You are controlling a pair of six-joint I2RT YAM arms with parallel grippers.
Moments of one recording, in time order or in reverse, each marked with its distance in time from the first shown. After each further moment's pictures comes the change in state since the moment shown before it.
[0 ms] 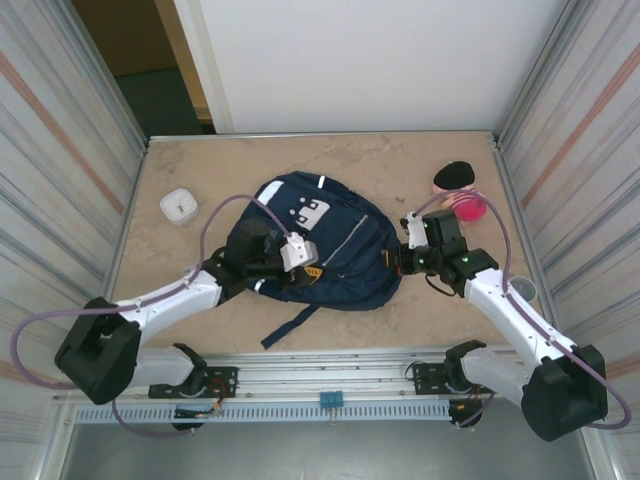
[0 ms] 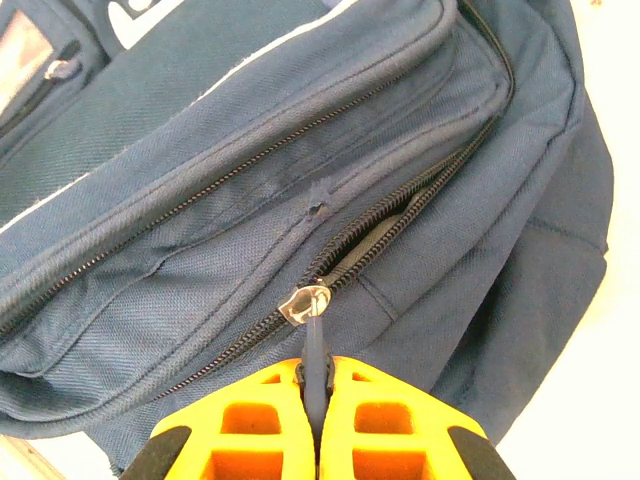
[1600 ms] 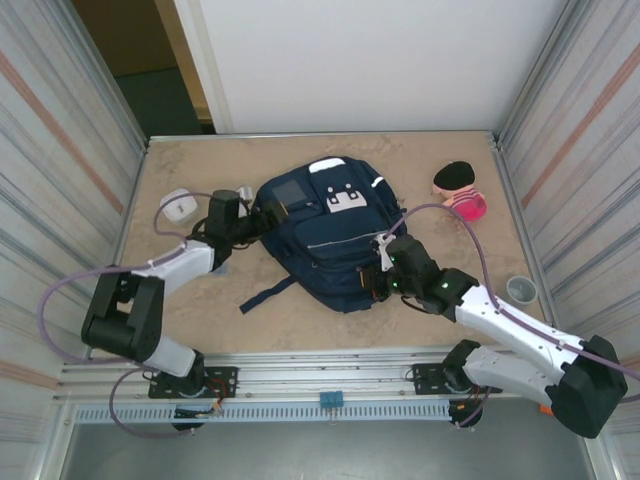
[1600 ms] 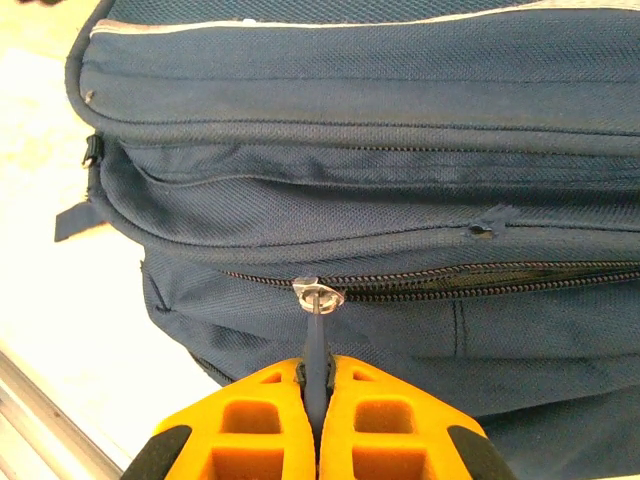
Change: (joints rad) left arm 0.294 0.188 0.115 0.038 -0.222 -1.247; right arm 0.397 -0.047 -0.069 0.105 0.236 0.206
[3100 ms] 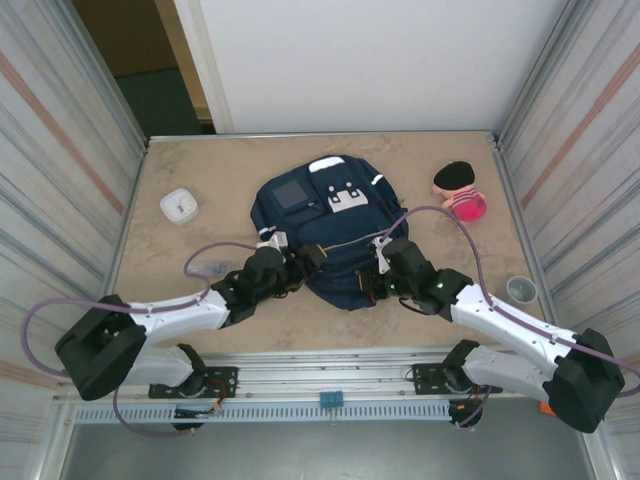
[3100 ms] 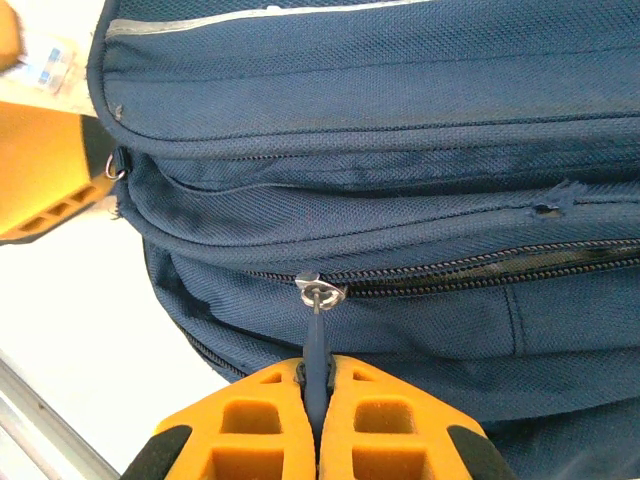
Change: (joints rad) left arm -0.500 -0.152 -0.252 0.251 -0.331 -0.485; right arm 0.011 0.025 -0.019 0.012 0.000 0.003
